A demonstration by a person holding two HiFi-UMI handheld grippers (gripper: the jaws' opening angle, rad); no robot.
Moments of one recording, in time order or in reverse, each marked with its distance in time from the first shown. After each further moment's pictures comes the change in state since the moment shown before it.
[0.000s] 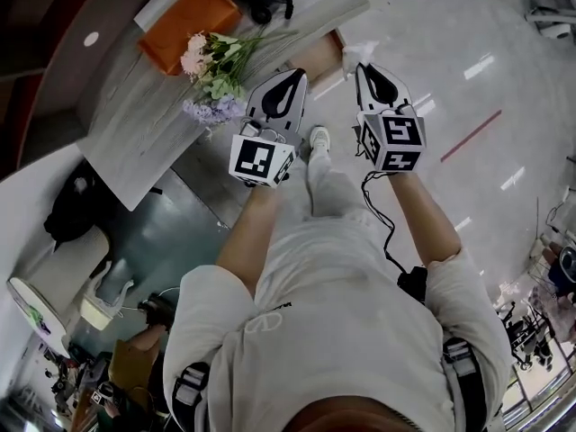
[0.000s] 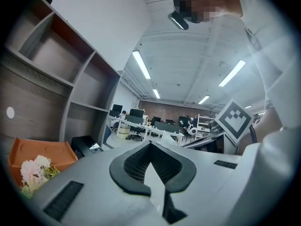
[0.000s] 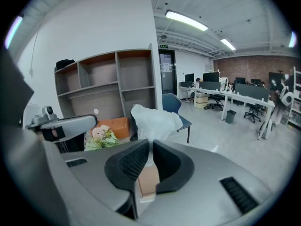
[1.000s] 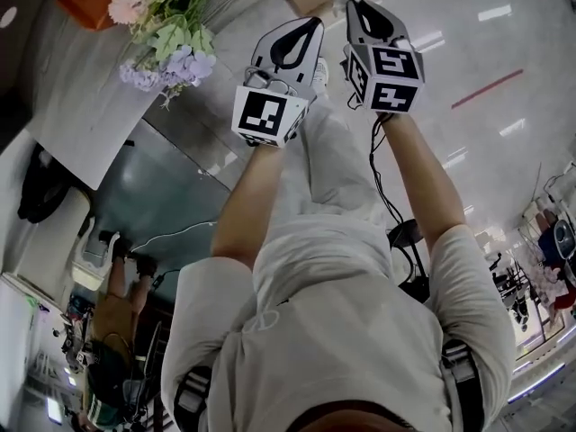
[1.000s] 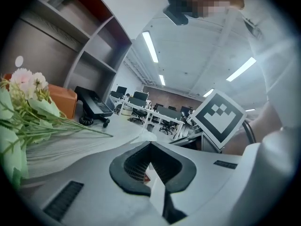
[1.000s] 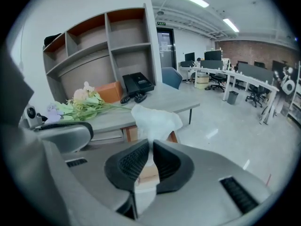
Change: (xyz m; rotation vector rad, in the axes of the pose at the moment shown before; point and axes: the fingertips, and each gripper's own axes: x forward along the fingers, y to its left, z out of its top) left arm 0.025 0.019 -0.199 -0.117 0.170 0.014; right arm 0.131 -0.004 -0.169 0.036 0.215 0.001
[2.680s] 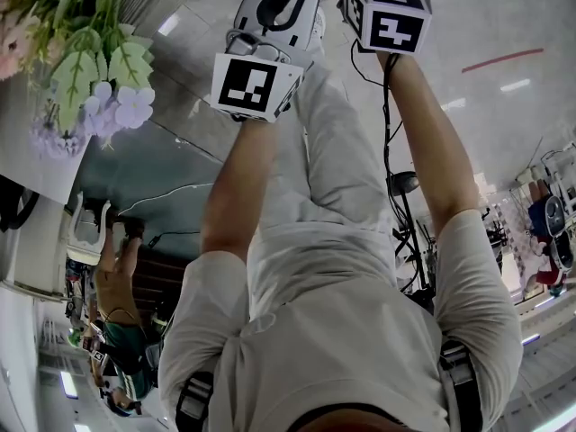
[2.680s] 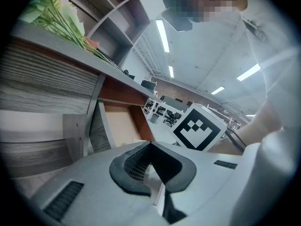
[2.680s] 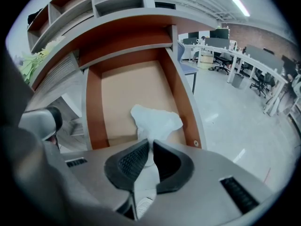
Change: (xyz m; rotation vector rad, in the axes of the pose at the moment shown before) left arm 0.046 0.060 -0.137 -0.105 0.105 0.039; right arm 0.152 -0.031 -0.136 -0.013 0.253 0.002
